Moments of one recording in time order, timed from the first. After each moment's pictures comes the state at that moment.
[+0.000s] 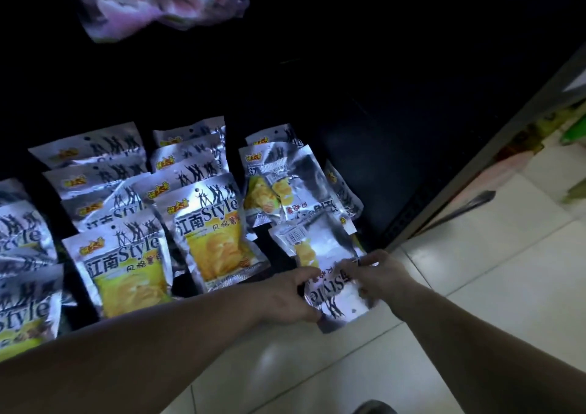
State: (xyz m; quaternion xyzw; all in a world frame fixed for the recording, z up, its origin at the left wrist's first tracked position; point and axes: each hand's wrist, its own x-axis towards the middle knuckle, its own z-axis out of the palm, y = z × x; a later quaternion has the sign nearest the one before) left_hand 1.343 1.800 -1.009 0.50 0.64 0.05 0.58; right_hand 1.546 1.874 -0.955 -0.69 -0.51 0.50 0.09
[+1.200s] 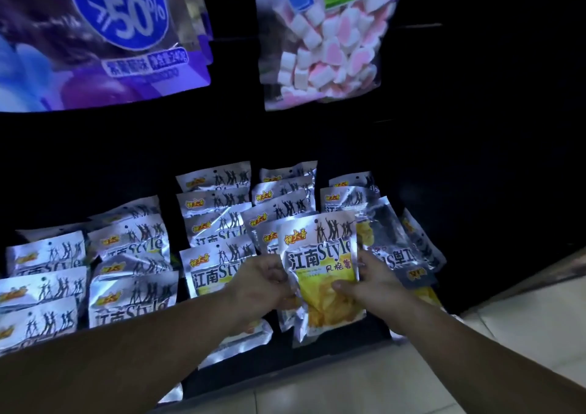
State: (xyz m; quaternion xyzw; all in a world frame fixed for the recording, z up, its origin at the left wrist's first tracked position) left_hand 1.208 1.734 -0.894 0.27 0.72 0.40 0.49; right_hand 1.401 1.855 -0.916 -0.51 -0.62 0.59 0.10
